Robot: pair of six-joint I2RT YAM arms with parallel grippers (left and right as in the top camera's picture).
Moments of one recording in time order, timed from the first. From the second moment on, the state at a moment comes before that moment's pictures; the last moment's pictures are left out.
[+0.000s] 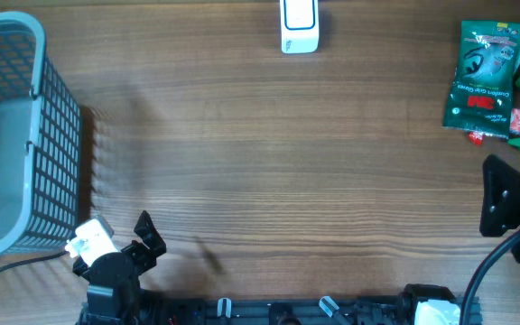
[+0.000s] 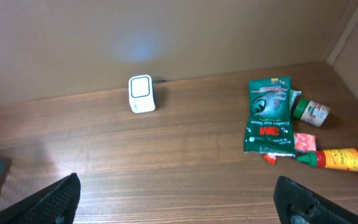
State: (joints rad) left arm -0.17 0.01 0.42 -1.04 -0.40 -0.55; right arm -0.09 1.04 2.18 -1.61 -0.10 0.09
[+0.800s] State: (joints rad) left arm -0.17 0.01 0.42 -1.04 -0.40 -0.55; right arm -0.09 0.42 1.12 -0.77 -0.12 0.09
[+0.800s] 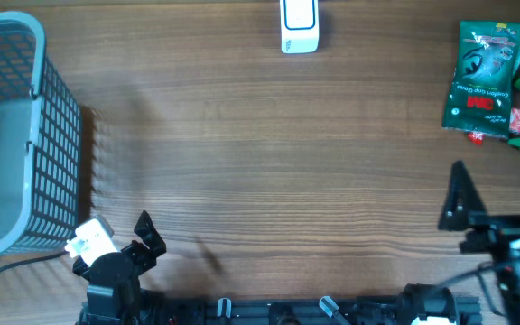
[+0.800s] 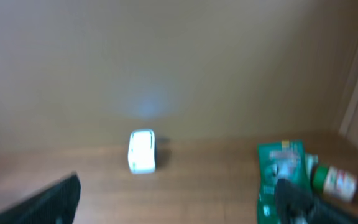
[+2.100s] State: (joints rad) left arm -0.17 0.01 0.42 -1.04 -0.40 -0.55; right arm -0.06 0.02 0.01 0.00 -0.12 0.10
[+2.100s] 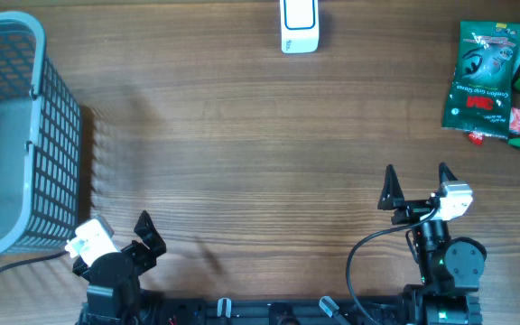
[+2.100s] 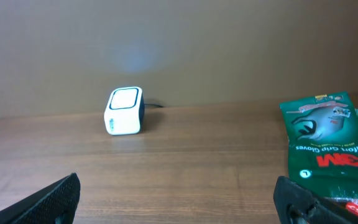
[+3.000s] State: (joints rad) left arm -0.17 0.01 0.42 -1.03 -0.36 -0.55; right arm -0.06 0.02 0.01 0.00 -0.12 0.10
